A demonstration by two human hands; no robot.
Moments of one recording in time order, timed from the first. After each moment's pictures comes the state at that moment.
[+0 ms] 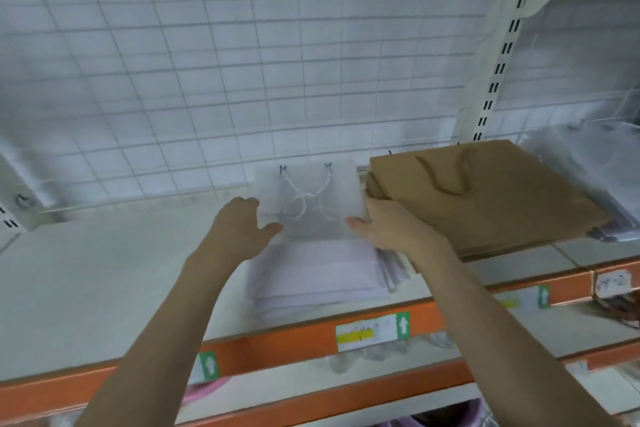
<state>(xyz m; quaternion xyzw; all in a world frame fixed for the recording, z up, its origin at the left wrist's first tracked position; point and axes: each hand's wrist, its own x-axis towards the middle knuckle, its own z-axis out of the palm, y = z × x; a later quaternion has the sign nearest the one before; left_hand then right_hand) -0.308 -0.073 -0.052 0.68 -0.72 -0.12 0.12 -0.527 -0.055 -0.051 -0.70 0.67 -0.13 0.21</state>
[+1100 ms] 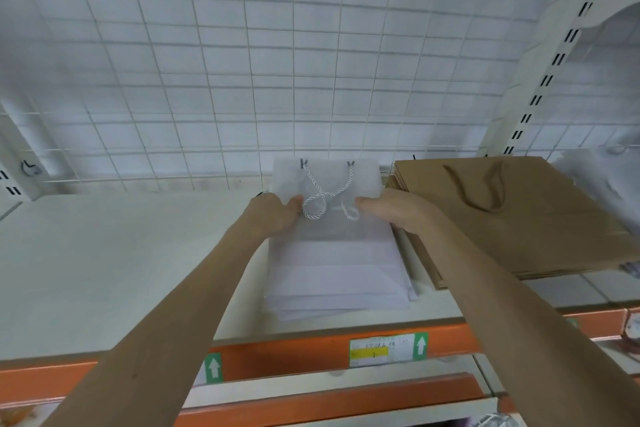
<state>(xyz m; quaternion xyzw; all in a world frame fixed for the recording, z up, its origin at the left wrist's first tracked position) -0.315 -0.125 -0.076 0.70 -0.63 -0.27 0.19 -0.521 -0.131 -0.062 -0.60 0.71 -0.13 0.35</state>
